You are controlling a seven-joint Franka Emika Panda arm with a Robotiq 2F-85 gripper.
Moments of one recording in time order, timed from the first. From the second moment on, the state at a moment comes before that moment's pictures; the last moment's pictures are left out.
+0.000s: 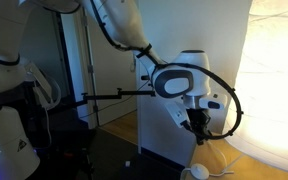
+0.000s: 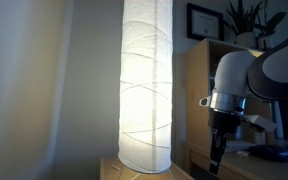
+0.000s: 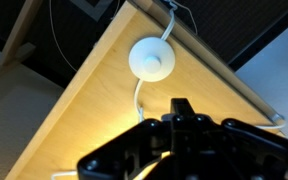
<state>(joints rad) 0.02 0.55 0.02 -1.93 0.02 2.70 -0.07</state>
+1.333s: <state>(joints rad) 0.03 0.66 -0.01 -1.86 0.00 2.61 -0.05</state>
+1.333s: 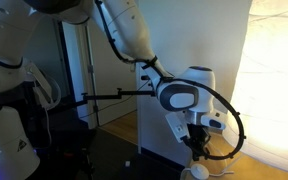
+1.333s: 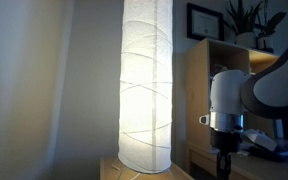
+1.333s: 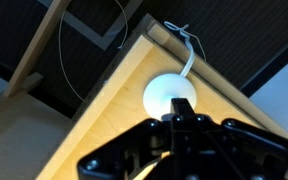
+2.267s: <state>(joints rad) 0.00 0.70 0.06 -1.80 0.01 2.49 -0.14</state>
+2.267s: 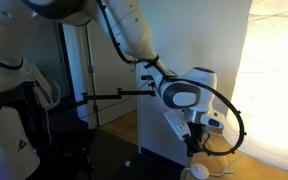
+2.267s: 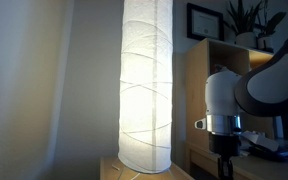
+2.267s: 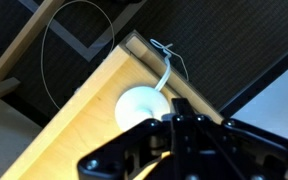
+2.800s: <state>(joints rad) -0.02 0.73 0.07 -1.76 0.00 2.51 -0.20</state>
